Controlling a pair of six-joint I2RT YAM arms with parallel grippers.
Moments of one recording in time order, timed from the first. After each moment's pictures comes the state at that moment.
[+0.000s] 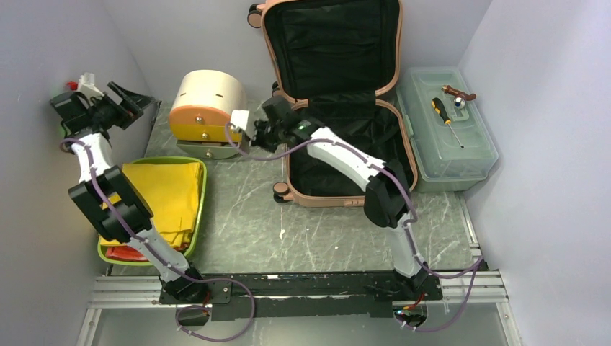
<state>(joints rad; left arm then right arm) 0.61 1.85 1.57 -0.06 0.93 -0.51 0.78 2.13 2.03 -0.49 -0.30 -0.60</state>
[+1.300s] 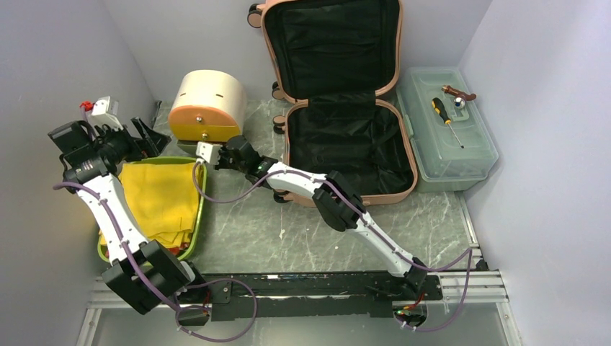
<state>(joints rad) 0.67 1.21 1.24 -0.56 0.89 0.06 0.96 2.59 2.19 0.11 -0.02 -0.70</state>
